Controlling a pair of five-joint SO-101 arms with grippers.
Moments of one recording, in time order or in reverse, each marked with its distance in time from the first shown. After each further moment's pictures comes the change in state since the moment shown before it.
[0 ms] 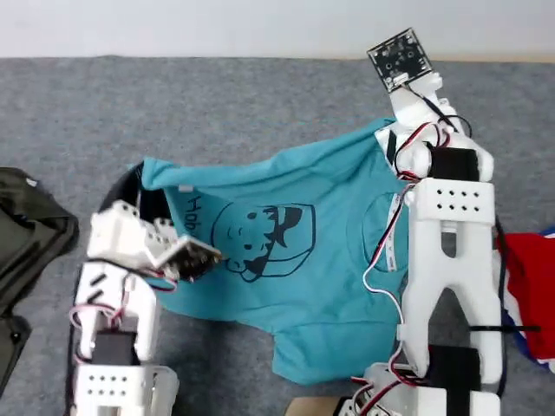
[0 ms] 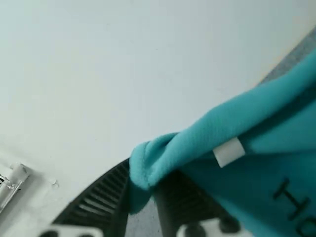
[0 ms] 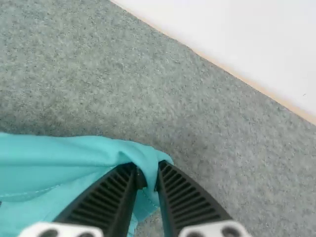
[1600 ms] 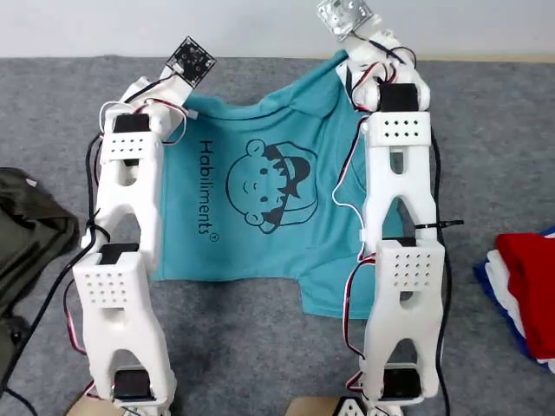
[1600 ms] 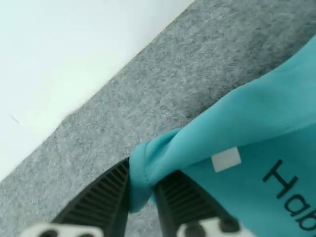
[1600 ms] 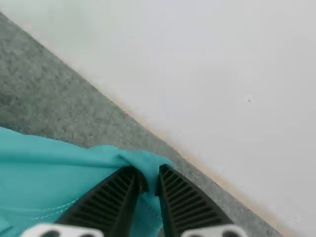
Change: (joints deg) left arm -3.9 116.6 -106.9 29.5 6.6; right arm -6.0 61.7 -74.3 0.0 6.3
